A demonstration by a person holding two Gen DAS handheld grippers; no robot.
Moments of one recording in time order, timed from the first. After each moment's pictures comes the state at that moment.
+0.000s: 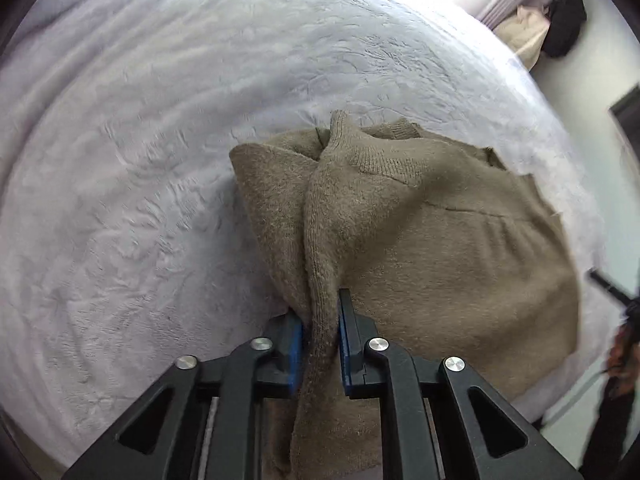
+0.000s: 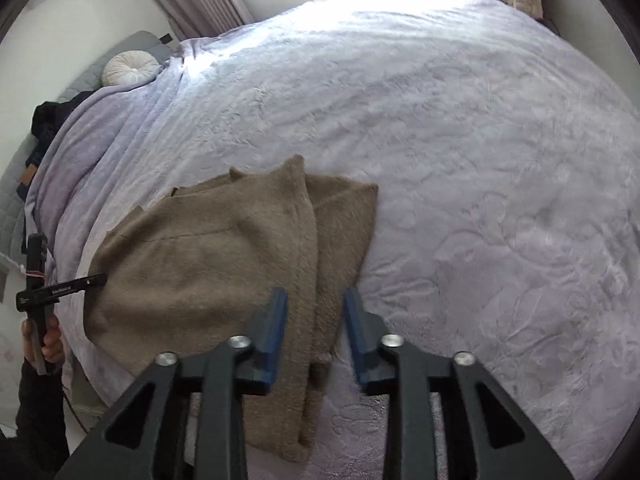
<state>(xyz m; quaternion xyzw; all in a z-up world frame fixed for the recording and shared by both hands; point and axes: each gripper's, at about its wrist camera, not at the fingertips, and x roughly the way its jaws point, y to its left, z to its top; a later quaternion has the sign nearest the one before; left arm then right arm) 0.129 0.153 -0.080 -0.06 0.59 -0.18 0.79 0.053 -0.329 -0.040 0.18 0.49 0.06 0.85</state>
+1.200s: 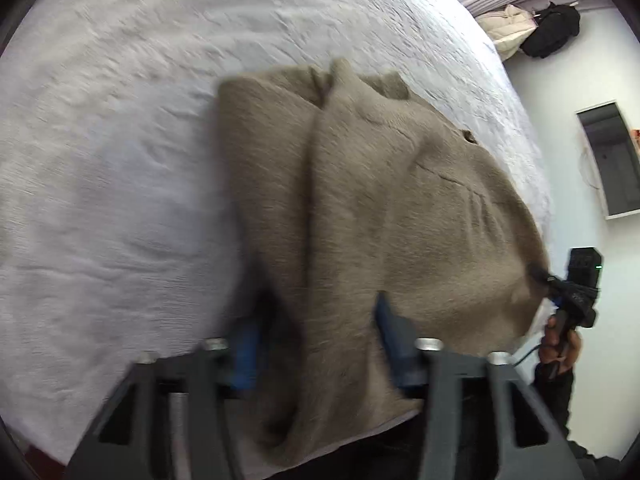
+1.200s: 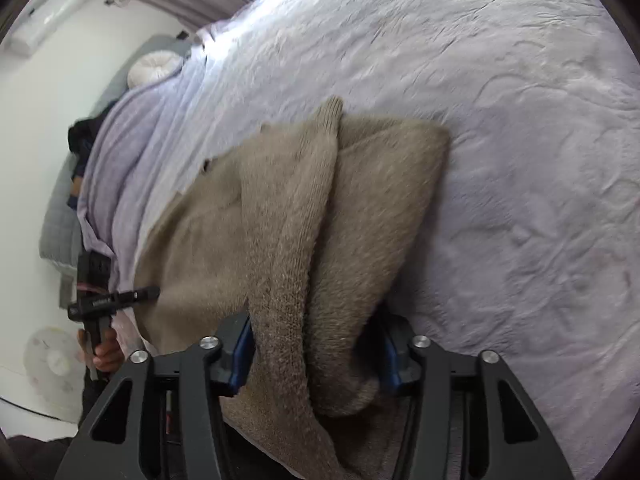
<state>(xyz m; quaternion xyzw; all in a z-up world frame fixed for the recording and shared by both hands) 0.081 0.148 -0.093 -0.12 0.64 -0.23 0.73 0.015 -0.333 -0.092 0.30 0.50 0.15 0.80</state>
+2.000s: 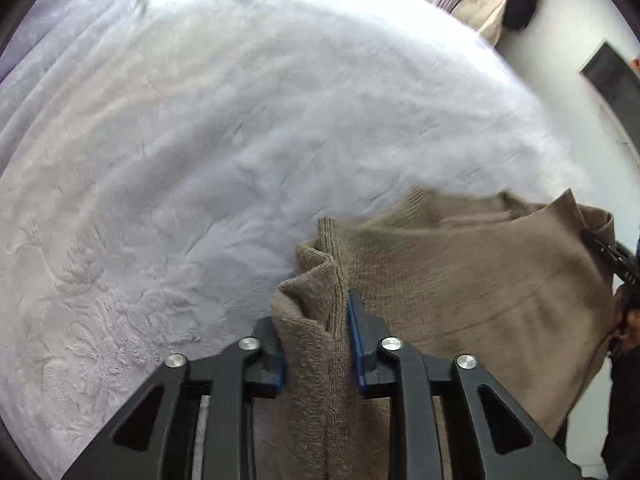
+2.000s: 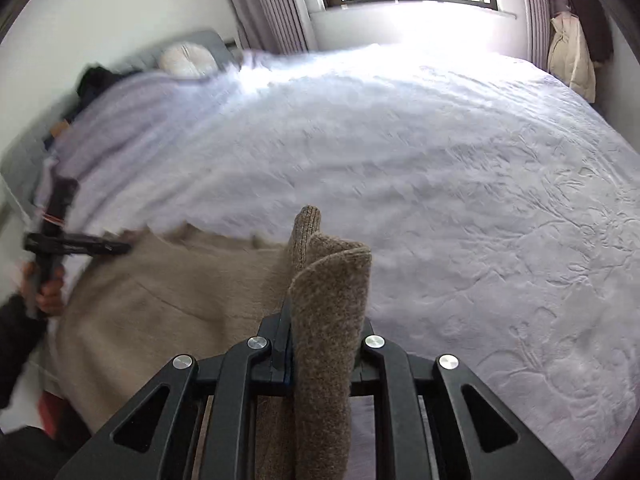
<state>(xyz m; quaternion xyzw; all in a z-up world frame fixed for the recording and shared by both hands) 0.190 0.098 -0.106 0.01 0.56 -0.23 0.79 0.095 -0.307 -0.053 0.06 0.41 0.12 0.90</state>
